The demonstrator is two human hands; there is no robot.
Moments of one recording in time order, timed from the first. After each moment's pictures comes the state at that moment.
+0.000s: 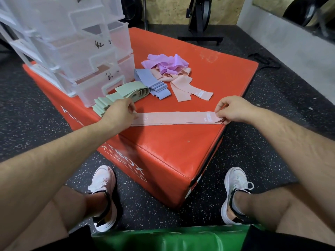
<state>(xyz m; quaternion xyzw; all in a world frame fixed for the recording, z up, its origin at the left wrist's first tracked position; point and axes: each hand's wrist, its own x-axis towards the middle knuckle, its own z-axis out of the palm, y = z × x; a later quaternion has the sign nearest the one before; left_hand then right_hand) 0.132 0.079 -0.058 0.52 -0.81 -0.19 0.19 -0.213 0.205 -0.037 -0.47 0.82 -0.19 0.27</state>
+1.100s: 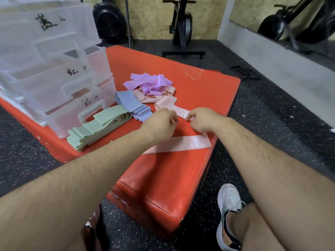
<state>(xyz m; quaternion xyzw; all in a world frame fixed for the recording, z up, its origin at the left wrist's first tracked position) -0.022 0.081 -0.043 0.34 -0.91 -0.18 0.15 -0.199 0.141 -0.028 -0.57 0.80 -0.04 0.16</state>
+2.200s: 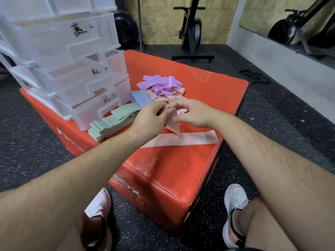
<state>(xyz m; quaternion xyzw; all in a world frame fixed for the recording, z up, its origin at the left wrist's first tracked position) 0.046 0.113 -0.003 0.38 -0.80 -0.36 0.30 -0.132 0.154 0.011 -0.66 0.64 -0.26 0.30</state>
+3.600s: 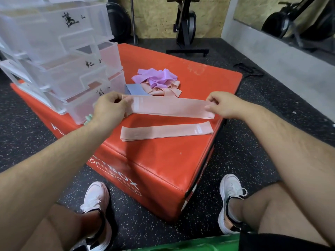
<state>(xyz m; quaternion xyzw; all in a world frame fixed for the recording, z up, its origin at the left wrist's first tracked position) 0.109 0.080 -0.008 0.51 -0.65 -0.39 0.41 -0.222 0.195 0.005 -0.59 0.78 -0.15 0.13</state>
